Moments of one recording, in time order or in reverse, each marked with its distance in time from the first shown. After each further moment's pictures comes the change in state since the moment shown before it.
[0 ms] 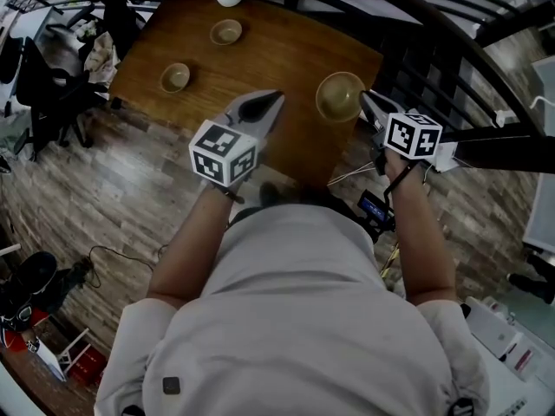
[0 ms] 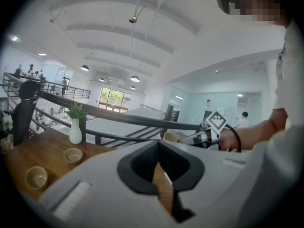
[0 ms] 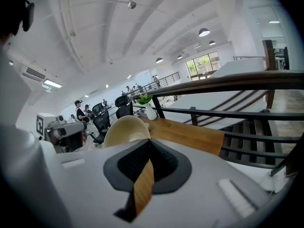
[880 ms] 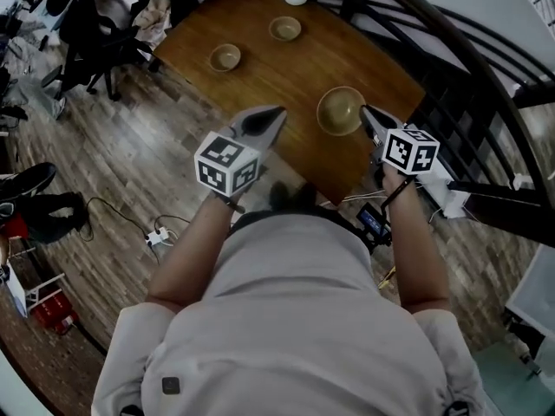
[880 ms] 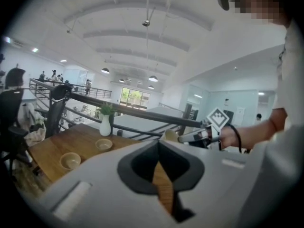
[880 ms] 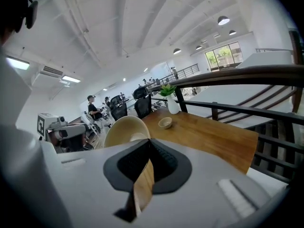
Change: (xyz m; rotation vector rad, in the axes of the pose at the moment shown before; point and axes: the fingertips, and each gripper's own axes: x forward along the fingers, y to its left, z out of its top) left arm -0.079 0.029 -0.022 -0.065 0.014 0.239; right arm 0.062 0.073 -0.009 -0.089 0.097 0.211
